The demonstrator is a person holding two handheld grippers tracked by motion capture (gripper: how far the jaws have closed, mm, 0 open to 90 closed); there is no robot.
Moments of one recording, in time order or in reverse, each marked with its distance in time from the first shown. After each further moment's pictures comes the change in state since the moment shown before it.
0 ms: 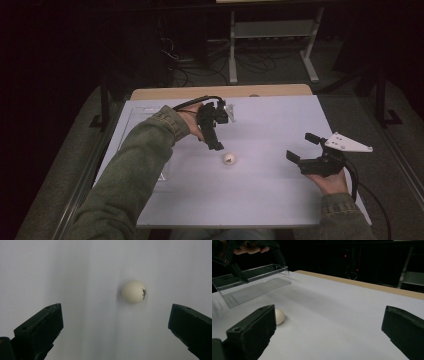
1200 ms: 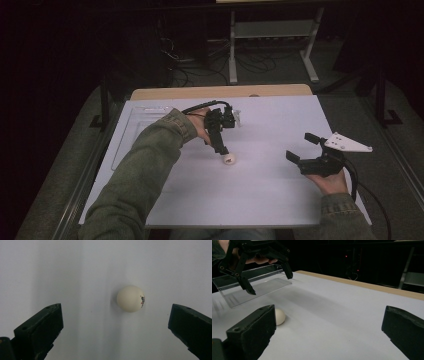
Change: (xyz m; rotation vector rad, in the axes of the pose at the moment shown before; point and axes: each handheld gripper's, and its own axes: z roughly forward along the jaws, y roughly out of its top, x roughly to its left) left arm 0.005 0.009 0.028 0.023 -0.070 0.009; right arm 0.001 0.000 0.000 -0.002 0.006 -0.002
